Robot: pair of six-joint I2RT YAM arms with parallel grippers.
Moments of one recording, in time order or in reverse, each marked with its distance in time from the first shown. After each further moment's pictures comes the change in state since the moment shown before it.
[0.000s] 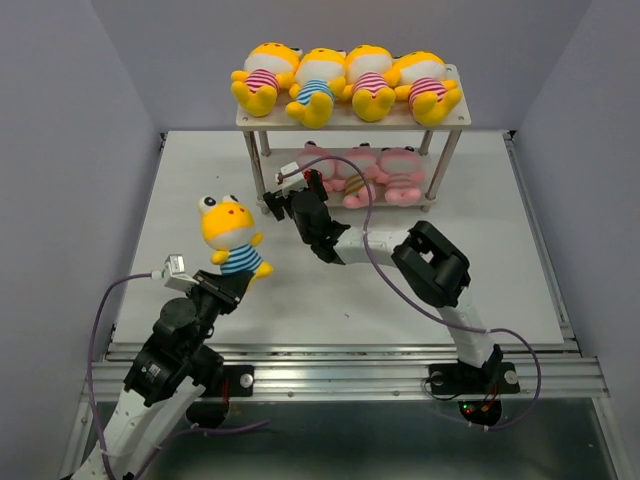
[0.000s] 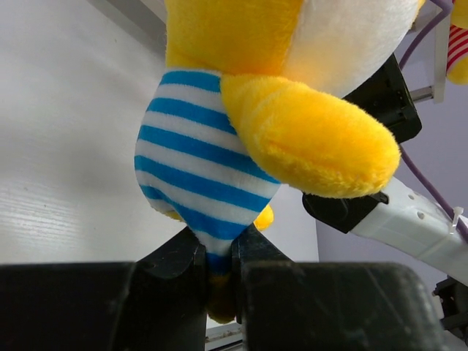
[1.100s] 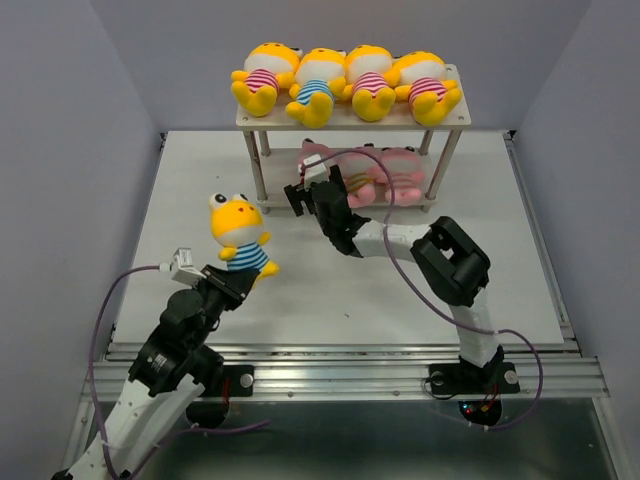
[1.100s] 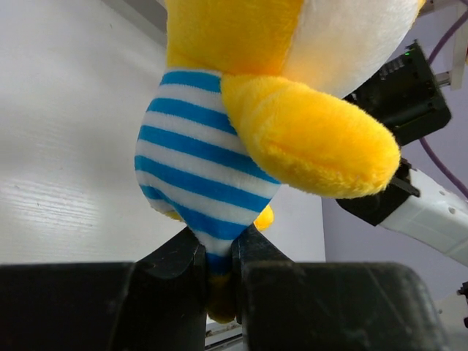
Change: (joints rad) left arm 0.000 0.082 0.000 0.039 0.032 0.008; right arm -0.088 -0.072 -0.117 -0.053 -0.042 0.055
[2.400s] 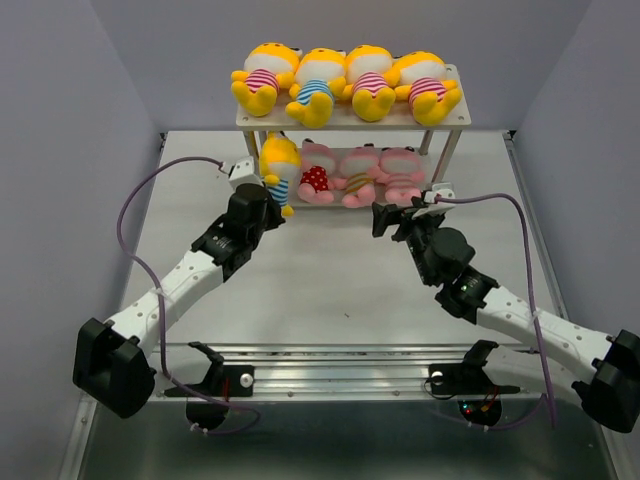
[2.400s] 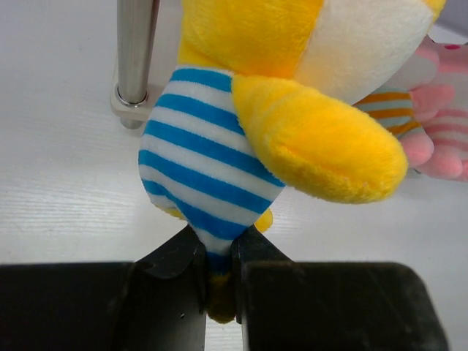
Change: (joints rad) left arm 0.000 1.042 0.523 0.303 -0.146 0.486; right arm 0.000 -1.124 -0.713 -0.152 0.066 0.227
